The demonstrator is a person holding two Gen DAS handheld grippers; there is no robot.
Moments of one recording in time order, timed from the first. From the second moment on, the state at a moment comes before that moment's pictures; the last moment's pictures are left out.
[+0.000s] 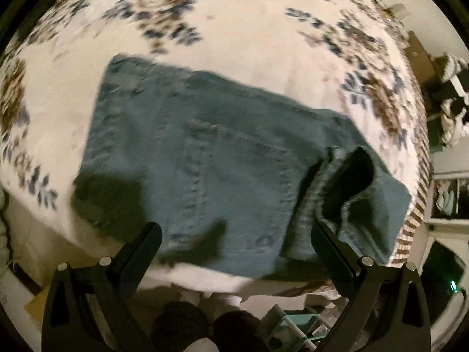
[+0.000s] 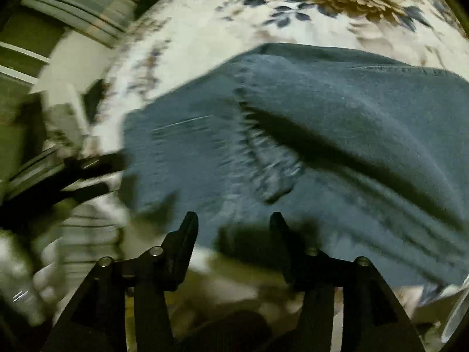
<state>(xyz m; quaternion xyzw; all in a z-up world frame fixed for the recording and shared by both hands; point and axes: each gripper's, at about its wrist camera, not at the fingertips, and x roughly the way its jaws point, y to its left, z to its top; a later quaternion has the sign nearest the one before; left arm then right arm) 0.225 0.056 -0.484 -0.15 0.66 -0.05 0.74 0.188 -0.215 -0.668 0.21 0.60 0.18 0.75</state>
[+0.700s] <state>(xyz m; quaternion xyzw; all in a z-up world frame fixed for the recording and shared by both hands) 0.229 -0.075 -0.538 -0.05 0.65 -0.21 0.73 0.152 -0.367 -0.693 0.37 0.59 -0.05 0.72</state>
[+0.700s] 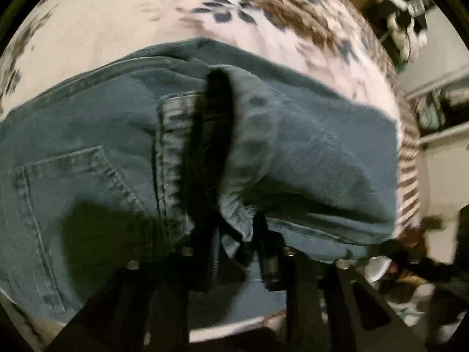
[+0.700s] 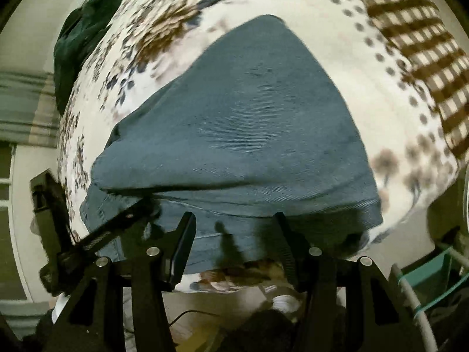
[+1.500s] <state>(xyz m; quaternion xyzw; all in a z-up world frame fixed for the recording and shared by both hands) 0.230 0.008 -0.518 -0.28 0.67 -0.16 0.67 0.126 -0.367 -0.738 0.53 0.58 -0.09 0.61</state>
